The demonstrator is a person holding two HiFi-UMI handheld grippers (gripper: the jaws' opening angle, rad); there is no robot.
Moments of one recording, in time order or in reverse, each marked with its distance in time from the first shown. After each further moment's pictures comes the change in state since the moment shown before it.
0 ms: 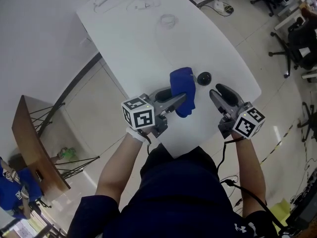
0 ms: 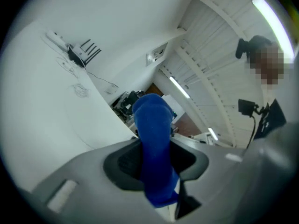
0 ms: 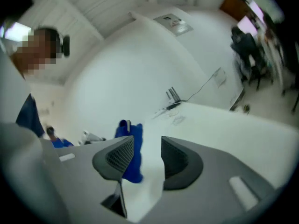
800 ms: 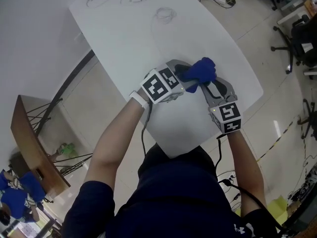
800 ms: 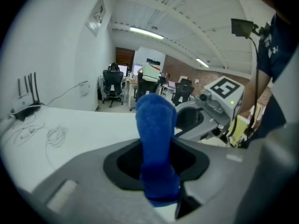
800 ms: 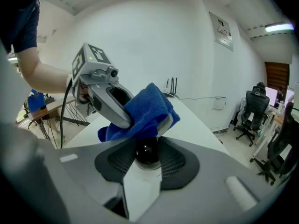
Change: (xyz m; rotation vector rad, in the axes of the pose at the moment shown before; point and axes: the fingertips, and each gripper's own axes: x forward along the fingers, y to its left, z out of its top) left arm 0.090 0.059 -0.009 0.639 0.608 0.045; right arm 0.056 -0.056 -0.049 -0.524 0.315 -0.266
